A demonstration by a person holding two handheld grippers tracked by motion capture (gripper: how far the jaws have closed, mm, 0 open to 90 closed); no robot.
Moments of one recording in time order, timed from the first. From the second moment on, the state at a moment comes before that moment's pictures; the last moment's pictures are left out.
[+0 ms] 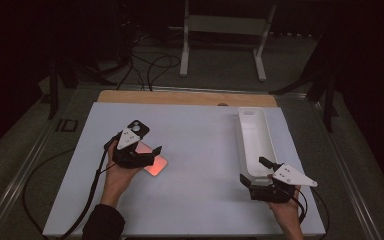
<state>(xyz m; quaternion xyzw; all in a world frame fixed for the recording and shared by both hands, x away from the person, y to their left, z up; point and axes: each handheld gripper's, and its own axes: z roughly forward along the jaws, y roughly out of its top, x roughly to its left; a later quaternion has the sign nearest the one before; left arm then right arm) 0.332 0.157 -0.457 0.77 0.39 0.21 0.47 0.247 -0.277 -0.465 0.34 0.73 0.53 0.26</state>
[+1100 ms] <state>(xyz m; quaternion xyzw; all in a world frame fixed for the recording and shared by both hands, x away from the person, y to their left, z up) 0.377 0.125 -0.512 0.81 0.42 0.12 0.38 0.247 -0.277 -0.465 0.34 0.73 0.53 0.26</state>
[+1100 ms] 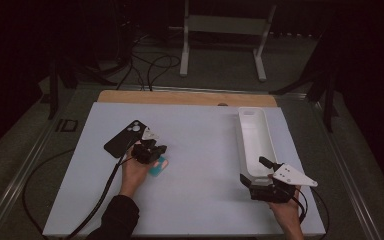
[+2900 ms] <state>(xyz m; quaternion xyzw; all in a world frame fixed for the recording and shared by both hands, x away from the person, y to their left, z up) 0.258 0.178 -0.519 0.83 0.42 0.08 0.36 0.247 -0.274 -0.467 0.34 0.74 0.53 0.26</state>
